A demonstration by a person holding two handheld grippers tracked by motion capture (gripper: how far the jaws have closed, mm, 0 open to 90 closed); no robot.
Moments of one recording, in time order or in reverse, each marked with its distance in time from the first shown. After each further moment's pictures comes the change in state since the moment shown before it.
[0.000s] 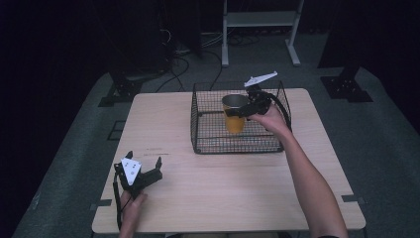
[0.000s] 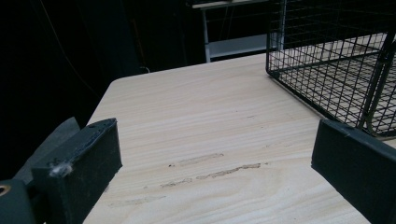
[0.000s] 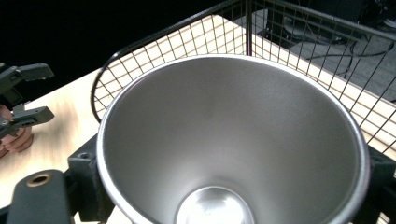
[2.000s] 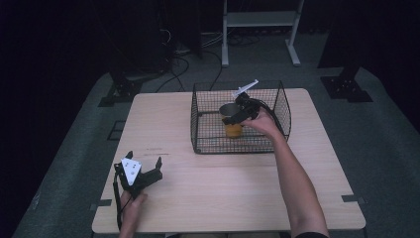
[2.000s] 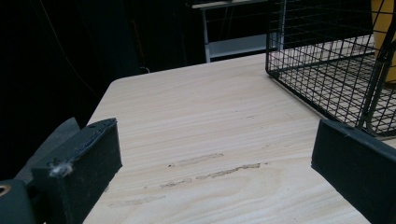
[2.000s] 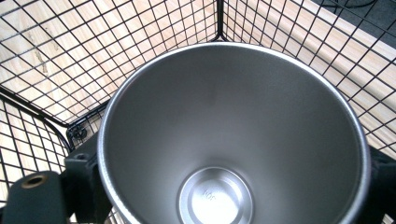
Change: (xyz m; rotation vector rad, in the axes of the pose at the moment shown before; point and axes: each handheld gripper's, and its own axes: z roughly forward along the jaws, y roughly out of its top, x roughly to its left) left arm 0.000 0.000 0.000 -0.001 -0.001 0.001; right arm -0.023 -0.021 0.058 0.208 -0.112 -0.039
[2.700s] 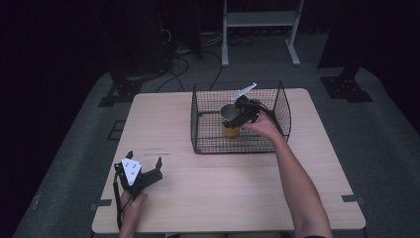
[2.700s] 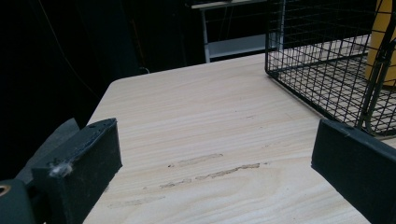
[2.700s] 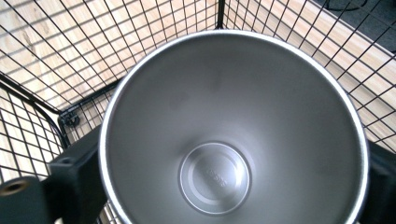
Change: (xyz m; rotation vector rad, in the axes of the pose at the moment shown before) left arm -0.001 0.000 0.000 -0.001 -0.001 0.004; right arm 0.009 -0.004 -0.001 0.018 -0.044 -0.048
